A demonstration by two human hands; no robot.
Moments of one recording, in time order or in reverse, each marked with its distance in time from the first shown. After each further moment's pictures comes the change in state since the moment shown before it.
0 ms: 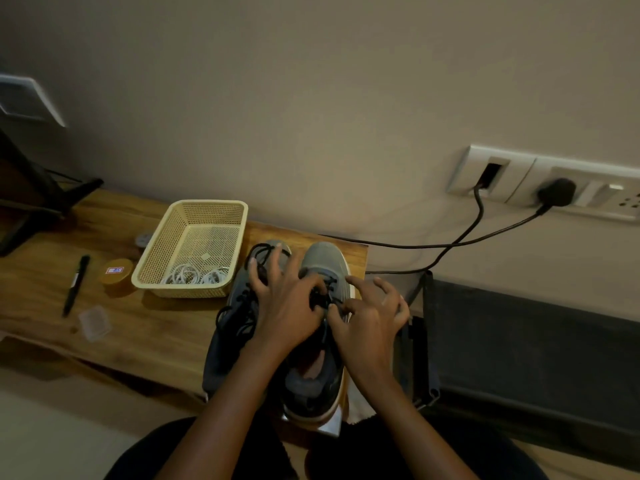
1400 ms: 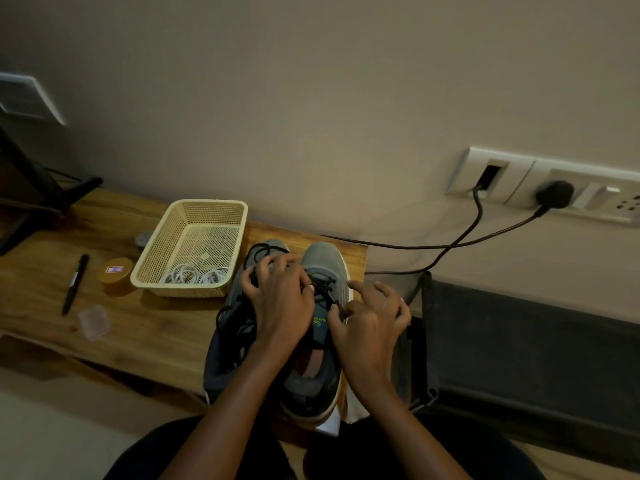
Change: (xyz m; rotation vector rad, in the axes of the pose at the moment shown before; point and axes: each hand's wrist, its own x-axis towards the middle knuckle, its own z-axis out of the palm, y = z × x) left_hand 0.000 0.002 0.003 -0.170 0.176 -0.209; right_hand -0.004 -0.002 0.003 -0.120 0.035 0.027
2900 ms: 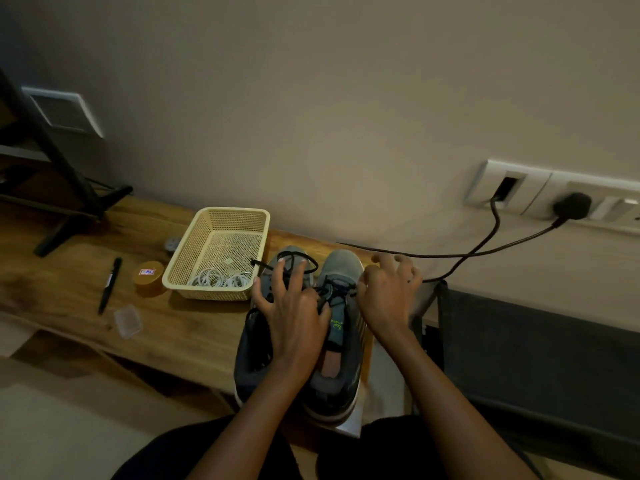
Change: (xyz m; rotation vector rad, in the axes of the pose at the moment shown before) left_hand -0.019 -0.012 -0.008 0.231 0.055 0.032; right_hand 0.060 -0.015 -0.004 -0.268 -0.308 -0.032
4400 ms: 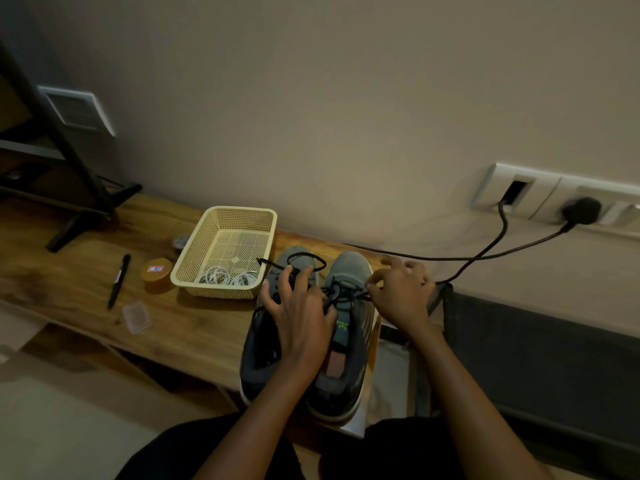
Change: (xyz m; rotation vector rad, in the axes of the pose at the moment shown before) left_hand -0.001 0.003 0.001 -0.073 -0.044 -0.048; right_hand 0.008 0.014 -0.015 0.120 -0.242 -0.006
